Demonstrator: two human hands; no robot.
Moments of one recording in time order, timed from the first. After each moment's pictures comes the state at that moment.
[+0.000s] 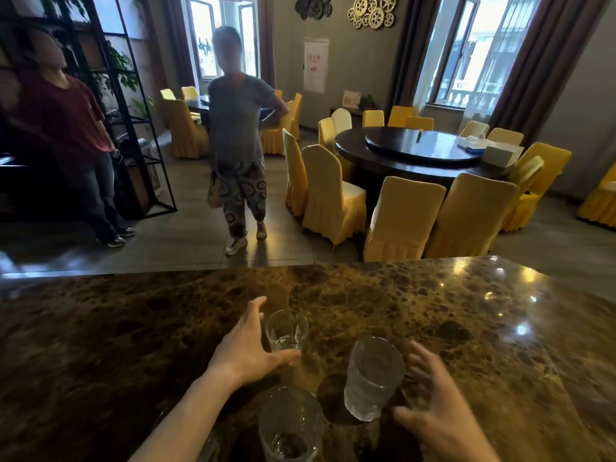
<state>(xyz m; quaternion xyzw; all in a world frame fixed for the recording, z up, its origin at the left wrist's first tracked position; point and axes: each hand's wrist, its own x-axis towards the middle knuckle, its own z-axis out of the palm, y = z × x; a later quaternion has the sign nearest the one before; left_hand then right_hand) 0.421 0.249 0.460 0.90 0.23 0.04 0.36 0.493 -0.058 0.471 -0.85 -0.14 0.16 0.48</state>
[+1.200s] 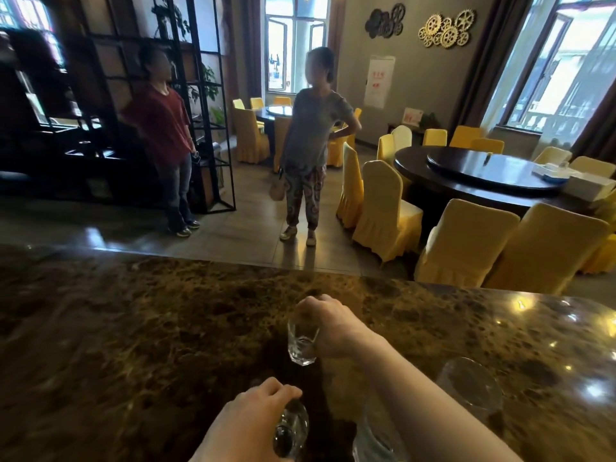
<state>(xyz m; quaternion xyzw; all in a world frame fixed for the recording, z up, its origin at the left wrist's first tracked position) 0.260 0.275 0.478 0.95 0.17 -0.09 0.24 0.468 0.220 0.497 -0.85 -0.48 0.13 0.15</state>
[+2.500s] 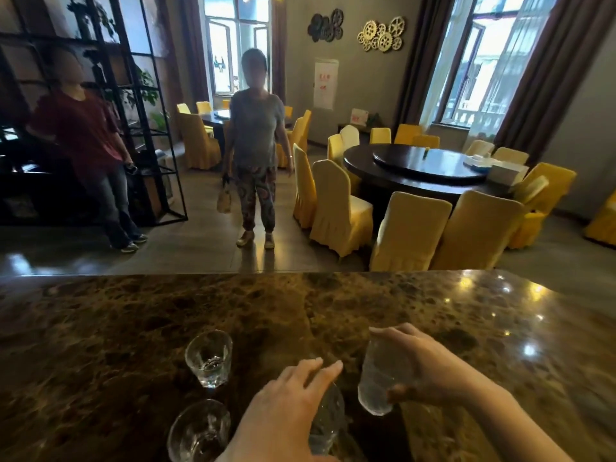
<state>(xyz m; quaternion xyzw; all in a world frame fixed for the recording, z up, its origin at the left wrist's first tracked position) 0.328 0.175 0.512 0.97 0.01 -0.03 0.24 0.526 -0.027 0.523 -0.90 -0.38 0.18 0.15</state>
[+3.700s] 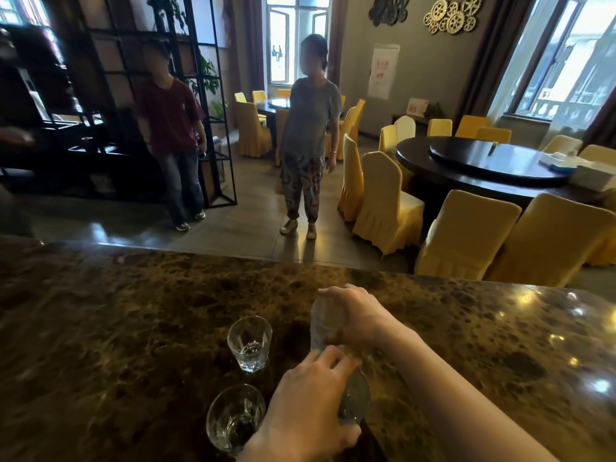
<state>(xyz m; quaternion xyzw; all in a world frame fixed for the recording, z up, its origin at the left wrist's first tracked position) 0.341 0.191 0.488 0.97 0.08 0.08 0.21 0.522 0.150 0.510 -0.86 -0.47 0.13 0.18</state>
